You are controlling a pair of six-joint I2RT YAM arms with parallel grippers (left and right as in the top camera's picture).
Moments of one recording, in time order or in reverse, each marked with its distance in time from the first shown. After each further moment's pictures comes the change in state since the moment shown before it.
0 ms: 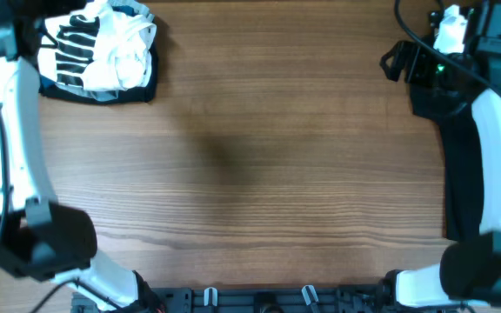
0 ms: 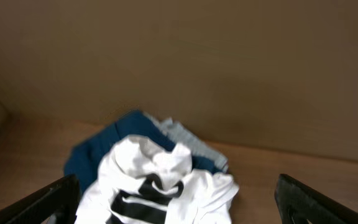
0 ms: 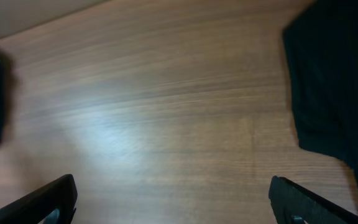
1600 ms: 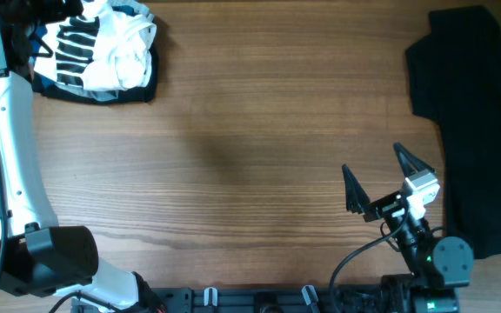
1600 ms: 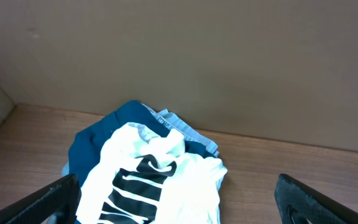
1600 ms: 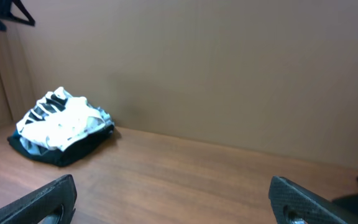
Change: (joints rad) left arm 0.000 -0.073 0.000 -0.109 0.007 0.000; right arm 0.219 -1.492 -1.435 1.028 -0.027 -0.034
